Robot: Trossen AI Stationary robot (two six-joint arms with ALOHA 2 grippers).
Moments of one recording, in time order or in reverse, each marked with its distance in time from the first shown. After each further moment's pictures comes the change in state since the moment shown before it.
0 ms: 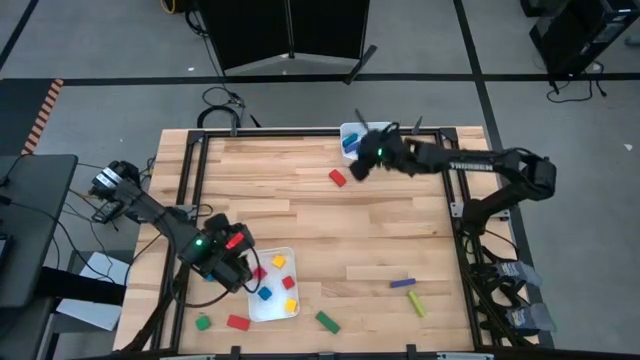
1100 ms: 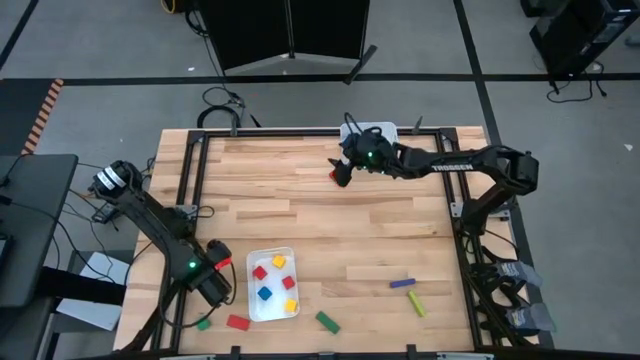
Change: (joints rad) left arm -0.188 0.000 -0.308 0.153 0.421 -0.458; right arm 0.035 0.138 0.000 0.380 -0.165 -0.134
